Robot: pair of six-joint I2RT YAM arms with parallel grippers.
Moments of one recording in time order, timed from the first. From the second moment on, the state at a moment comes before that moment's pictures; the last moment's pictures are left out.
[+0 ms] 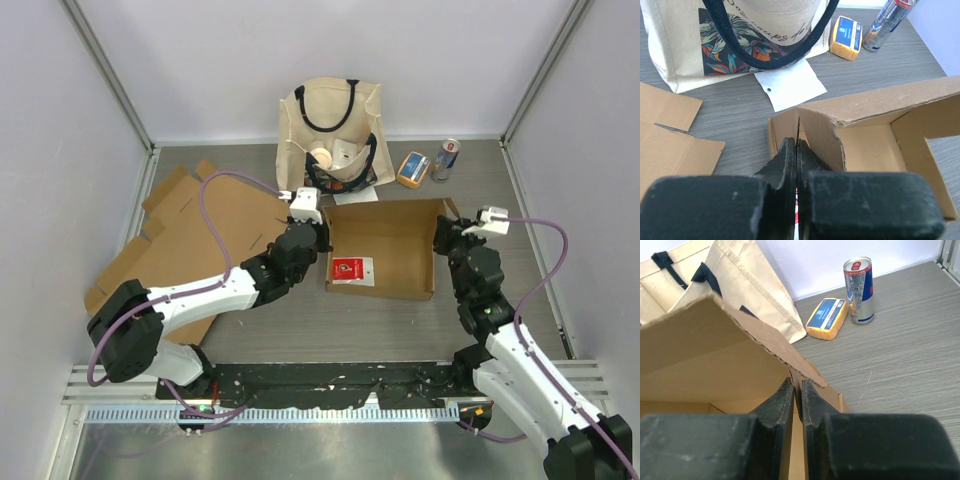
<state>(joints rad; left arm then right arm) -0.94 1.41 0.85 0.34 -0.56 -0.40 0.33 0.63 0.32 0.33 0.35 0.31</state>
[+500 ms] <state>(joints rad) -0.94 1.41 0.84 0.34 -0.56 -0.39 0.33 0.63 0.39 0.10 0.40 0.47</state>
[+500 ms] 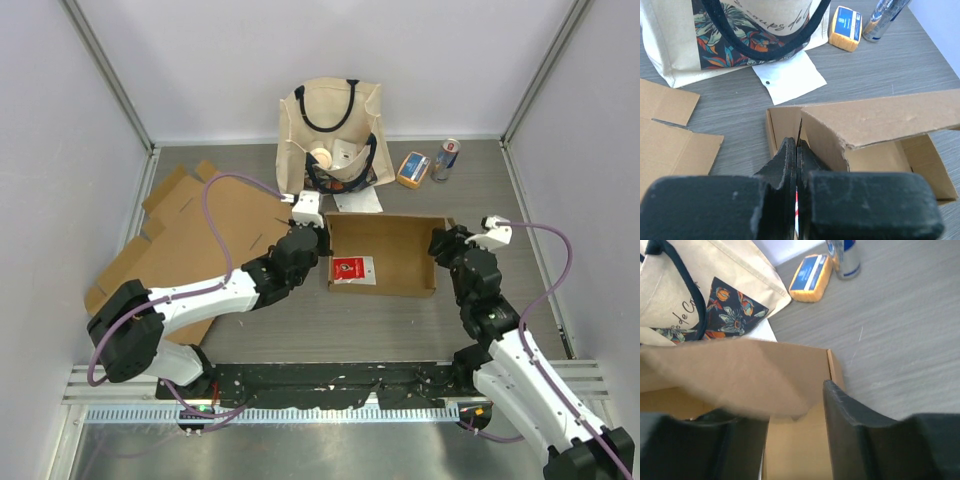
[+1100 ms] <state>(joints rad) -0.95 1.41 0.82 0.33 -0.55 -0.39 0.33 0.39 0.82 -0.96 0.08 0.85</state>
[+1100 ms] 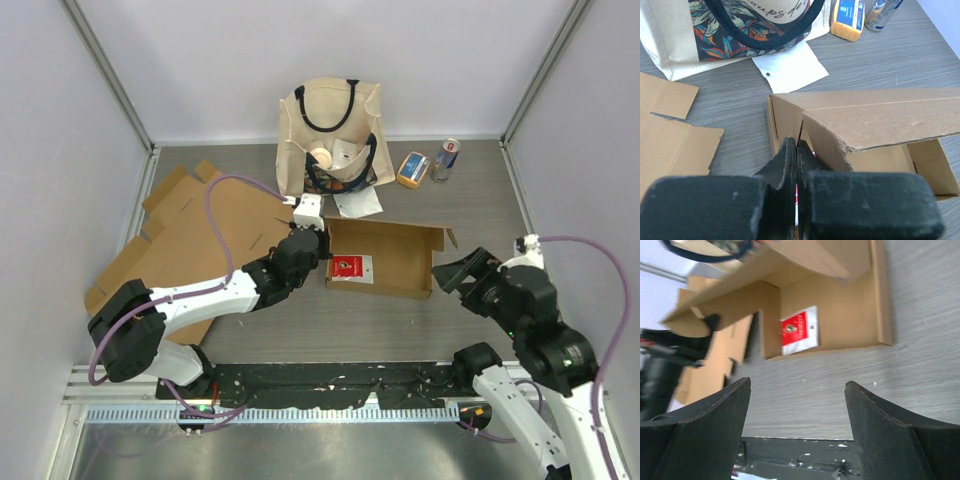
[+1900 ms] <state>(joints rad) -0.95 1.12 0.72 -0.06 -0.33 -0.48 0.41 1.00 0.73 -0.18 -0.15 1.03</state>
